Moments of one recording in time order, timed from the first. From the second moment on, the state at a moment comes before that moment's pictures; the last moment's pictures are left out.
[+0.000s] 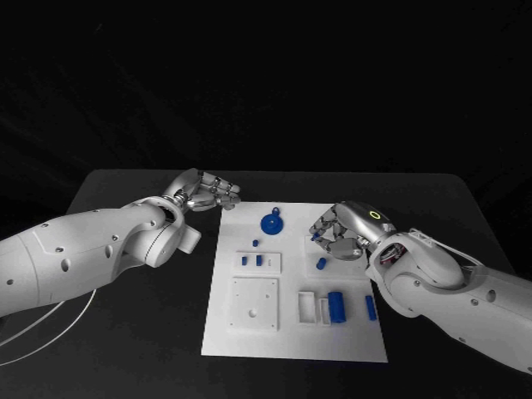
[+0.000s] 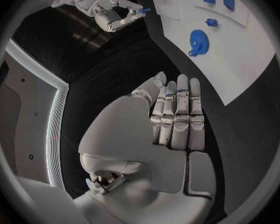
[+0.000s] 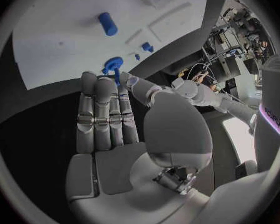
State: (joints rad) left arm 1.29 -0.81 -0.14 1.36 -0.44 -0.42 0.24; left_hand 1.42 -0.04 0.26 -0.11 0.17 1.11 0.12 0.06 0.06 1.24 0.09 0.05 0.06 1.31 0.06 0.07 0.10 0.08 1.03 0.03 0.06 0.94; right arm 0.96 -0.78 0.17 1.58 -1.72 -0.46 -0.20; right_hand 1.26 -0.17 0.72 -0.20 0.10 1.30 0.07 0.06 0.07 1.37 0.02 0.06 0.06 1.31 -0.06 0.85 0.71 0.12 1.33 -0.07 0.34 1.21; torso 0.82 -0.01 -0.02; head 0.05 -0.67
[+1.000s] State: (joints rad) left arm 1.26 -0.65 -0.14 1.18 -0.40 -0.43 0.25; left_hand 1.42 -0.03 0.25 -0.12 0.20 1.11 0.12 0.06 0.06 1.24 0.09 0.05 0.06 1.31 0.06 0.07 0.10 0.08 1.03 0.03 0.07 0.97; right arm 0.86 -0.62 0.08 1.55 -1.77 -0.44 -0.14; right_hand 1.26 -0.15 0.70 -0.21 0.13 1.30 0.07 0.06 0.07 1.37 0.02 0.06 0.06 1.32 -0.05 0.84 0.70 0.12 1.35 -0.07 0.31 1.23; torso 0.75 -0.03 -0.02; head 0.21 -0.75
